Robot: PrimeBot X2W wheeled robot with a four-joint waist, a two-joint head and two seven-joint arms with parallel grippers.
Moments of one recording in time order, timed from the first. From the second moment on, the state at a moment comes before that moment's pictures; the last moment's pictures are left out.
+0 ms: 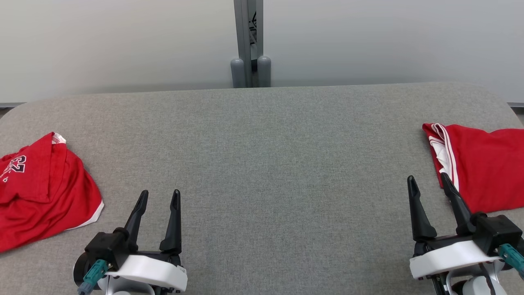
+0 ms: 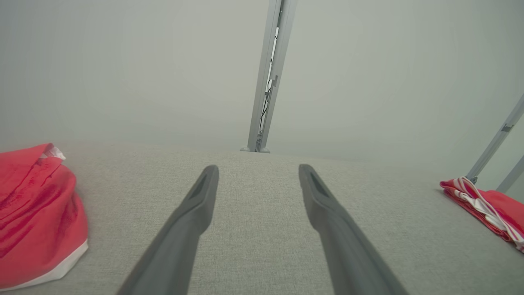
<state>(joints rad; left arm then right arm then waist) -0.06 0.05 -0.12 0.24 -0.30 -0.03 -0.26 -0.09 -0.05 0.02 0.20 0.16 0.13 -0.26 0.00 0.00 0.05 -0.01</state>
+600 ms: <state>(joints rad) -0.06 0.05 -0.12 0.26 -0.29 -0.04 -0.26 -0.09 -0.05 0.03 0.22 0.18 0.13 -0.26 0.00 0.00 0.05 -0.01</state>
